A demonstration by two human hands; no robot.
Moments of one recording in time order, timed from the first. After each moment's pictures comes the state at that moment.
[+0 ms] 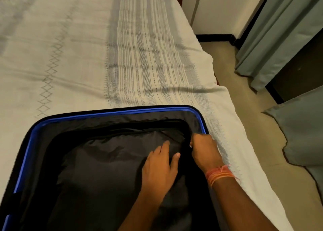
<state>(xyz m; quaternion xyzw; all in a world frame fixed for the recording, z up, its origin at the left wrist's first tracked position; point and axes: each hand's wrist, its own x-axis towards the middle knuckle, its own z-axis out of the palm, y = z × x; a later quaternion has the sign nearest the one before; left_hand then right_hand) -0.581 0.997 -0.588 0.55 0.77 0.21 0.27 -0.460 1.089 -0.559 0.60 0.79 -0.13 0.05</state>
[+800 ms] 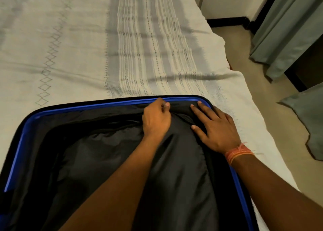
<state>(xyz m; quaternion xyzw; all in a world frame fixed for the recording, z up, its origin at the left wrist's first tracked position) -0.620 1.108 -0.596 0.42 0.81 0.32 0.23 -0.431 1.140 -0.611 0.51 0.86 -0.08 0.03</state>
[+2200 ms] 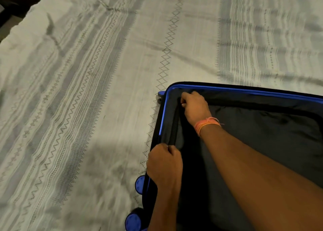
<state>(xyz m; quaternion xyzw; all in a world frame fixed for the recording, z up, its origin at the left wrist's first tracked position) -0.778 0.823 -0.554 0.09 0.95 0.25 0.18 -0.794 0.992 -0.588 0.40 0.88 -0.25 -0.03</state>
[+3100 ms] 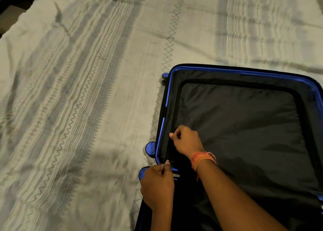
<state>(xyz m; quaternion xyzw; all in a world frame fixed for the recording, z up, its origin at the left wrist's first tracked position) -0.713 0.683 -0.531 -0.03 0.93 0.27 0.26 -0.714 0.813 -0.573 0.48 0.76 -0.44 0.04</state>
